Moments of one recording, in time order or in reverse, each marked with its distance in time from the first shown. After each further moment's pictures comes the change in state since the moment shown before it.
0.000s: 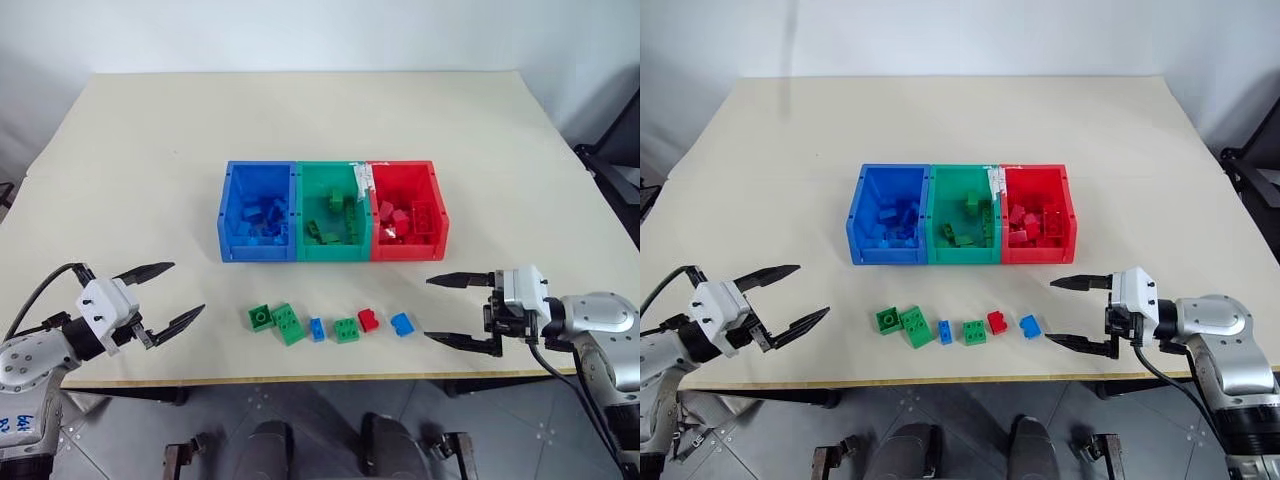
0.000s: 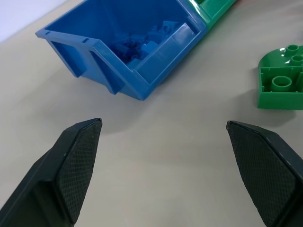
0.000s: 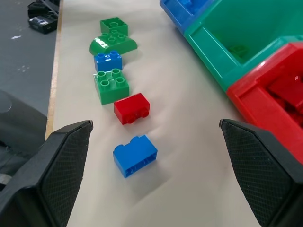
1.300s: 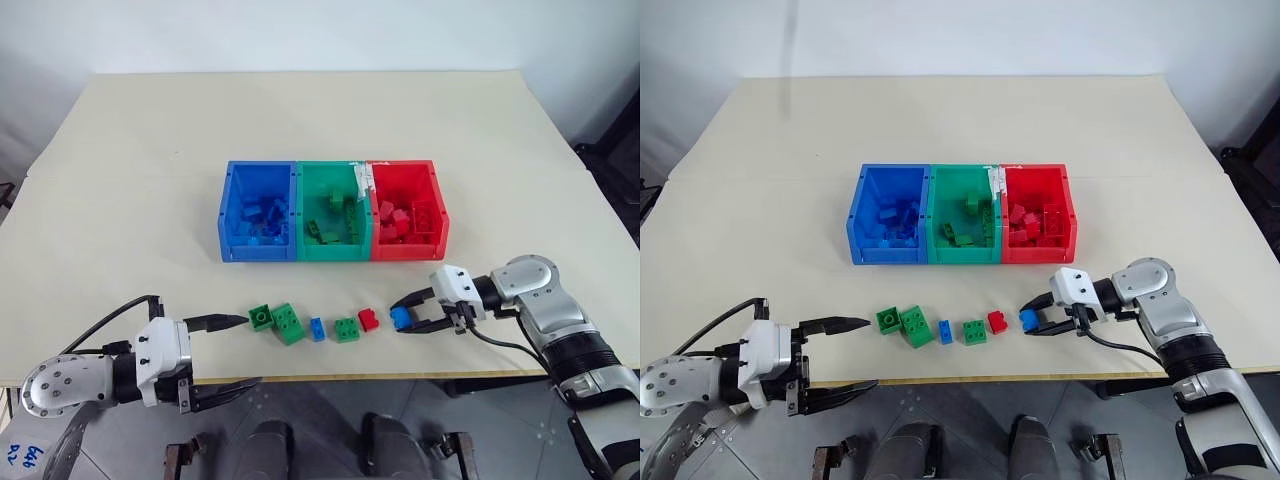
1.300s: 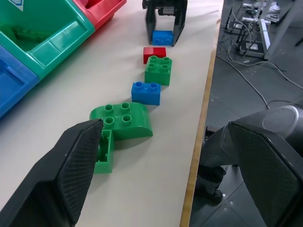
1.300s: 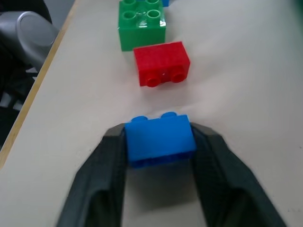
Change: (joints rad) left arm 0.211 0.054 -0.124 -0.476 -0.170 0.320 -0.080; right arm -0.405 0.077 0.370 0.452 -0.228 -0.185 0.190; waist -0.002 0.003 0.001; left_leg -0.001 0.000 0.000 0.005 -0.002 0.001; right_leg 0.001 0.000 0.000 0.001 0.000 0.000
